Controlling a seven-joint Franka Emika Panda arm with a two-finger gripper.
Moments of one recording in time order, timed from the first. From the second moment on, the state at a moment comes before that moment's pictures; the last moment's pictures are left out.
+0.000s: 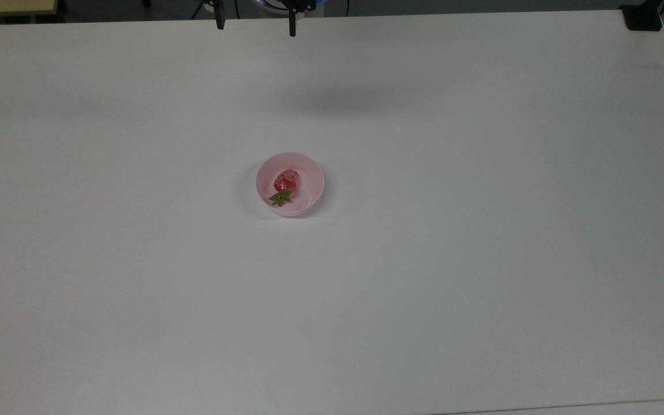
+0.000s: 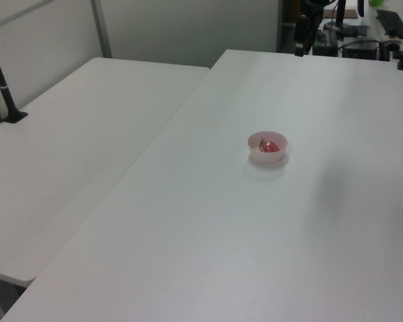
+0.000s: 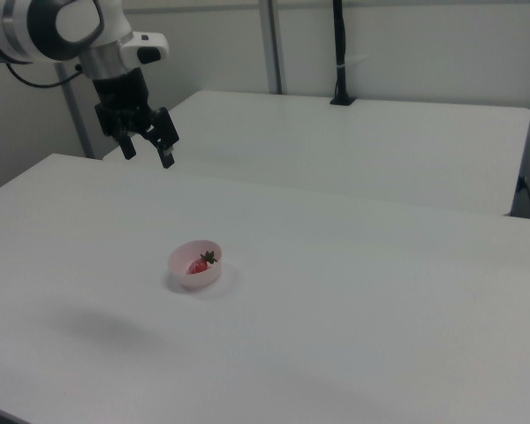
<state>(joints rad) 0.02 -0.06 0.03 -1.69 -0.04 1.73 0.11</state>
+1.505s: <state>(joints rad) 0.02 0.28 0.04 -1.84 -0.14 2.11 0.16</state>
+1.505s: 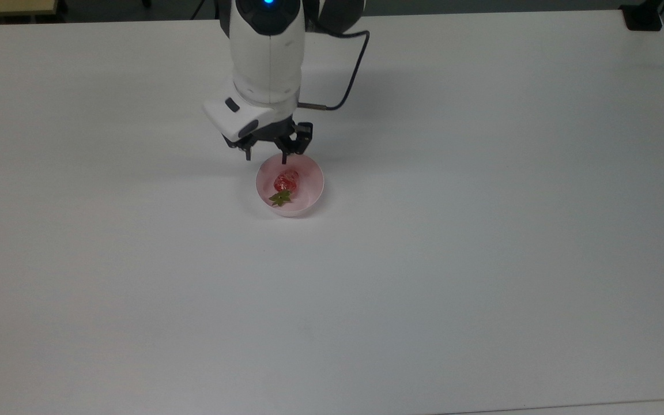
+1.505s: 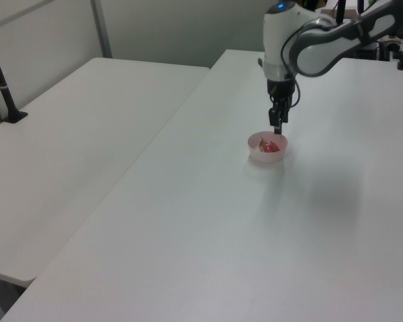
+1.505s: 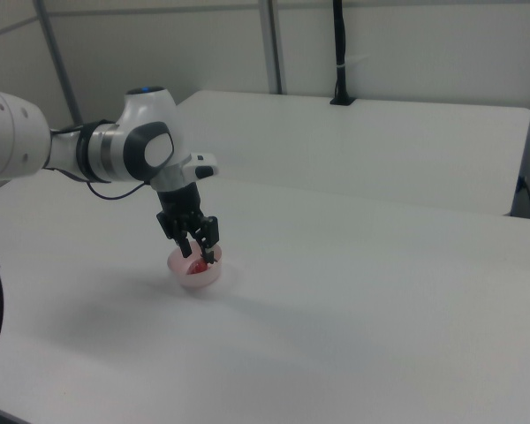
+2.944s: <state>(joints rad) 0.00 0.35 0.08 -1.80 -0.14 2.21 0.25</state>
